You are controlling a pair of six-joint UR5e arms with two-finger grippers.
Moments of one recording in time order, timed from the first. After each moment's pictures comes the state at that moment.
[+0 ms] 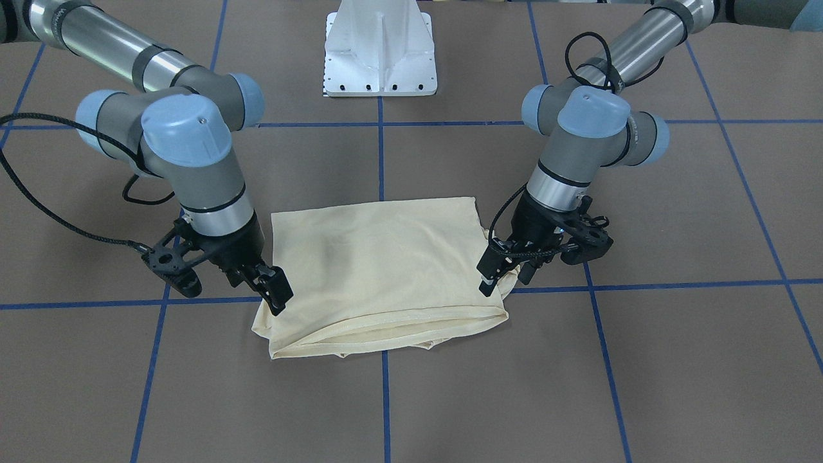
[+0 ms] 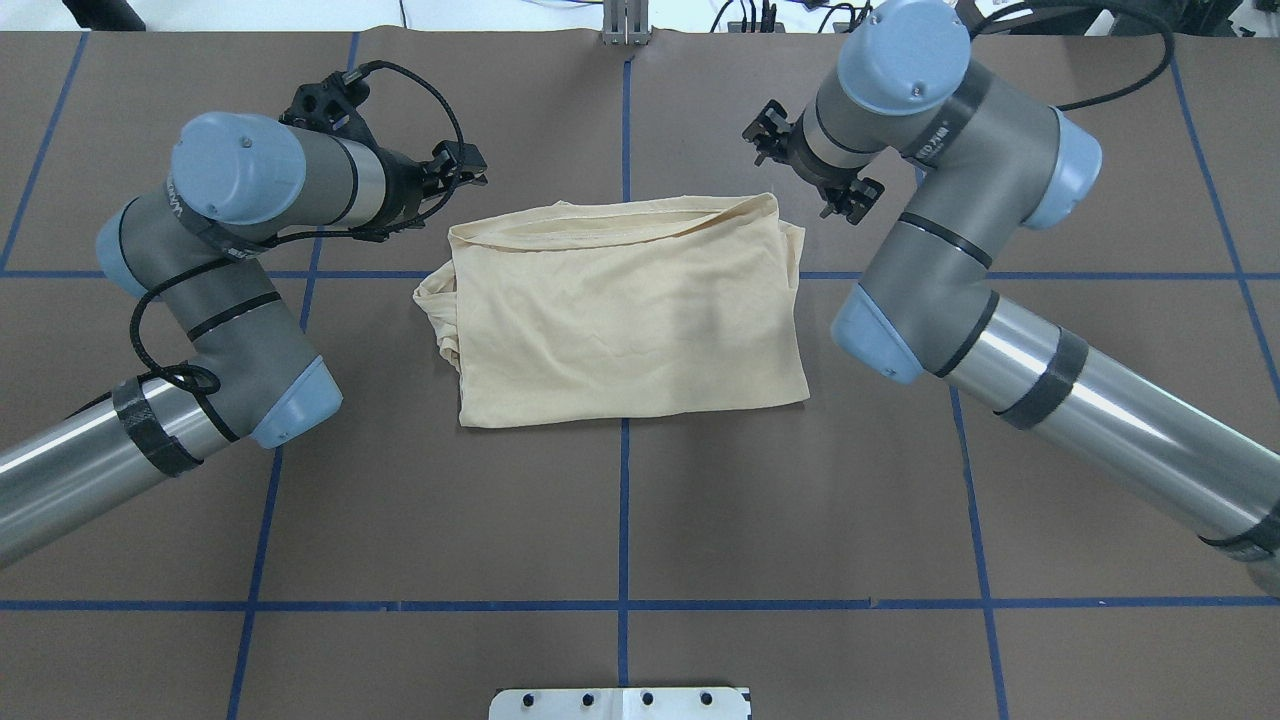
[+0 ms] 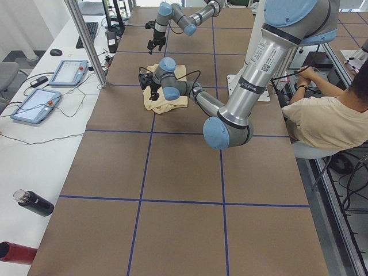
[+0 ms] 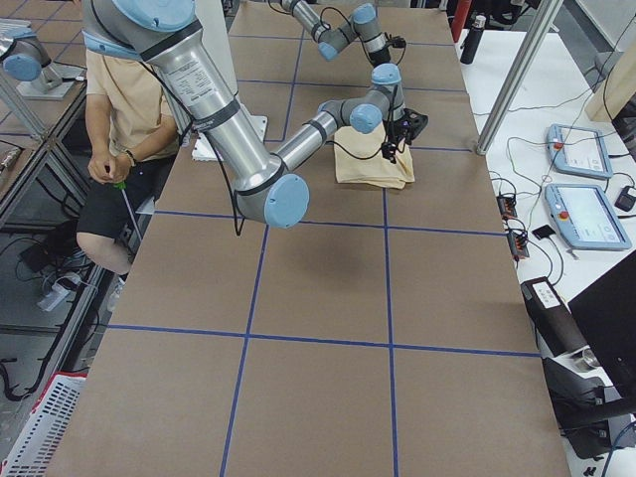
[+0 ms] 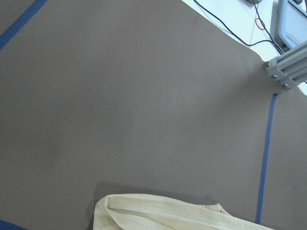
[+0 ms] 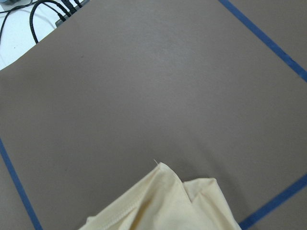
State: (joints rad) left arm -0.75 -2.12 -1.51 -2.25 -1.74 -1.62; right arm 0.78 -0.96 1.62 -1.38 1.83 1.74
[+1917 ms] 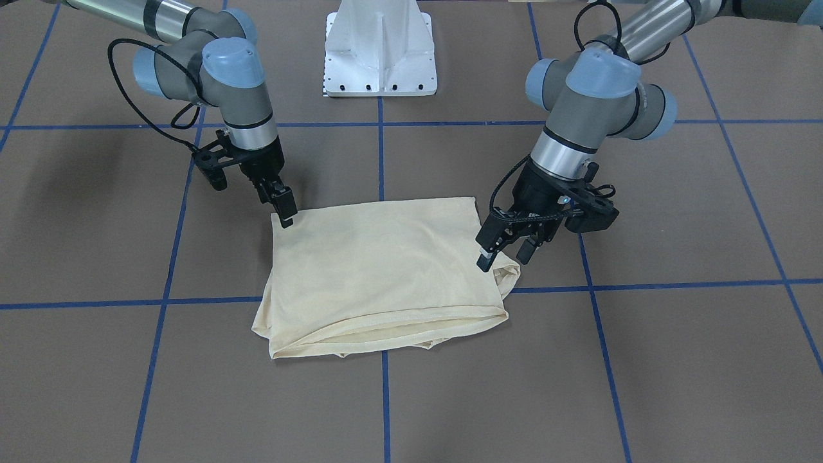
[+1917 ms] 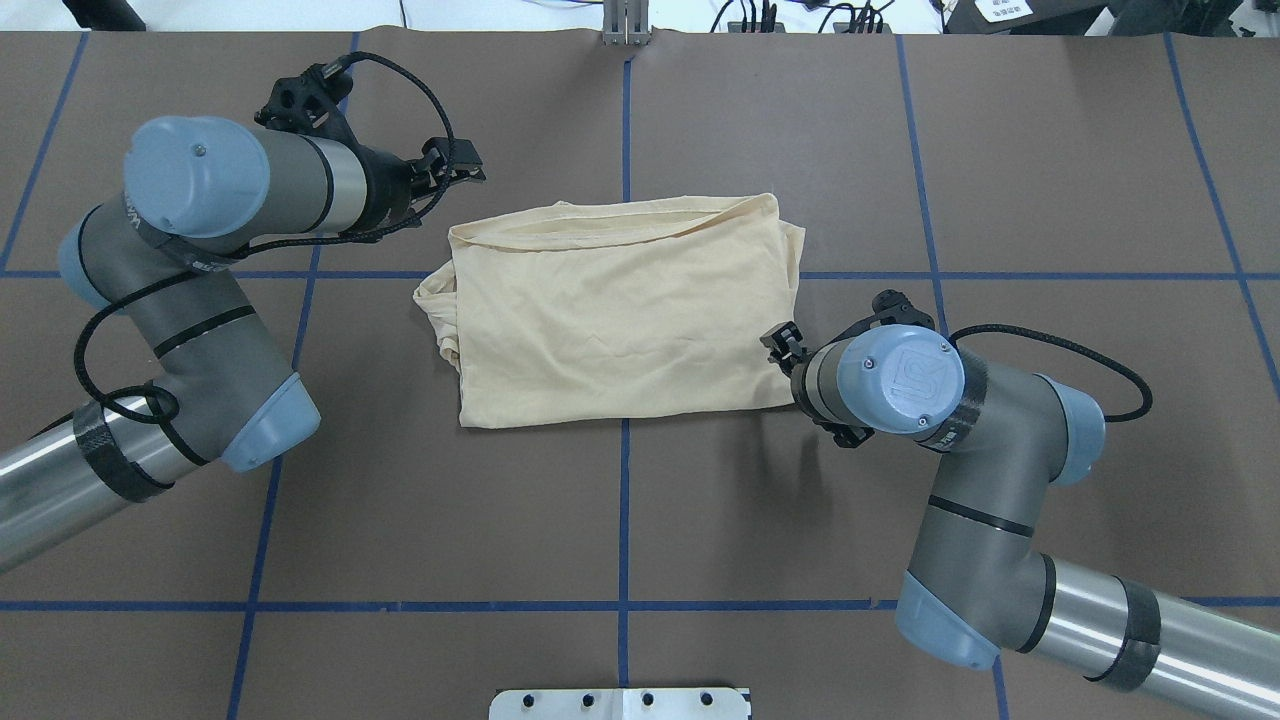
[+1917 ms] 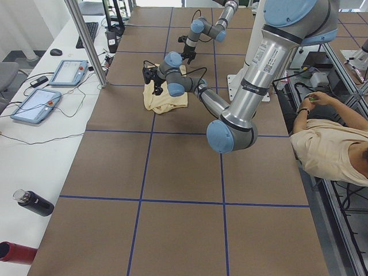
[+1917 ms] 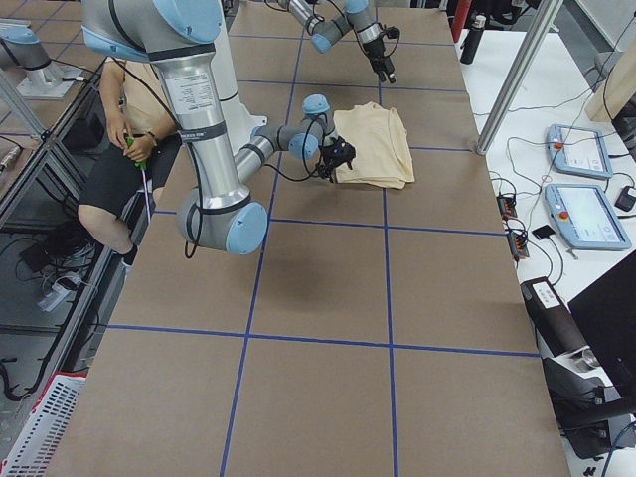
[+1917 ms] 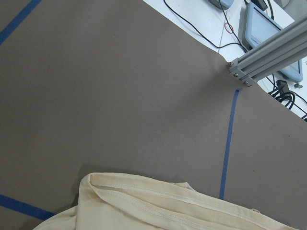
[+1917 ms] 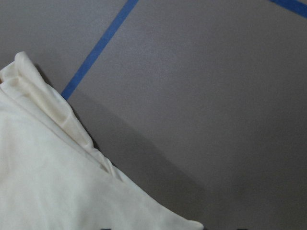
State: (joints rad) left arm -0.74 -2.08 -1.62 -2.23 -1.72 -1.62; right arm 0.47 -1.20 1.78 -1.33 1.59 2.19
